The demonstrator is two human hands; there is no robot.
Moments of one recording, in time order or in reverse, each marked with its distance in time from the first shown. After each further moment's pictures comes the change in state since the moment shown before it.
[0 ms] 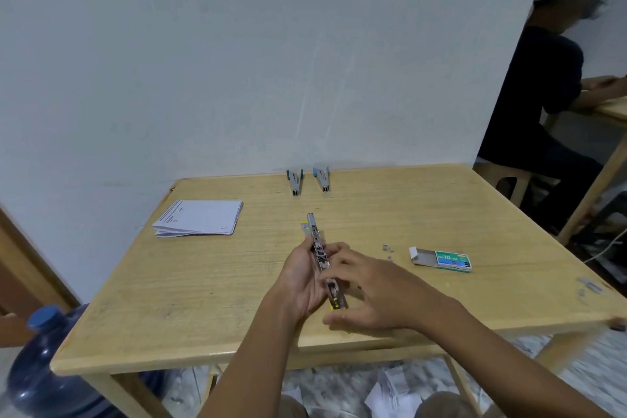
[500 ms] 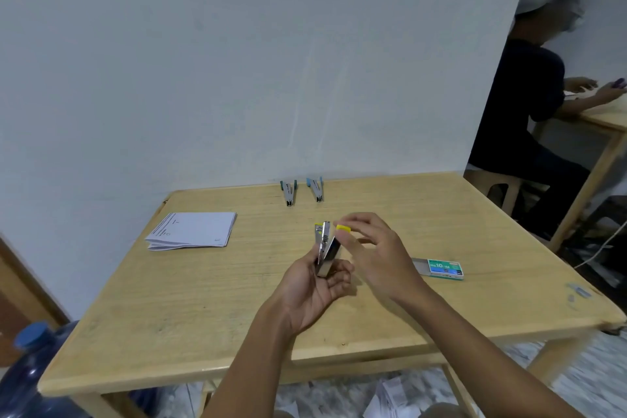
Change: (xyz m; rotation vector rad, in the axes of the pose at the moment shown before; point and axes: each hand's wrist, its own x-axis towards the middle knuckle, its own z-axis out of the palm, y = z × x) left_hand -0.003 -0.005 0.003 0.155 -0.080 0.087; right_hand 0.026 0.013 -0.008 0.607 0.653 0.247
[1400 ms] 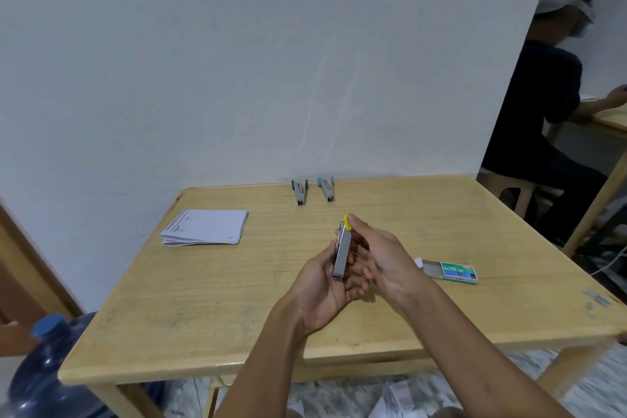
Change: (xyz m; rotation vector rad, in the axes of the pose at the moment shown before) left_hand -0.002 0.000 0.000 0.109 -0.230 0.016; right_hand 0.015 -0.007 0.016 0.645 -0.048 0.665
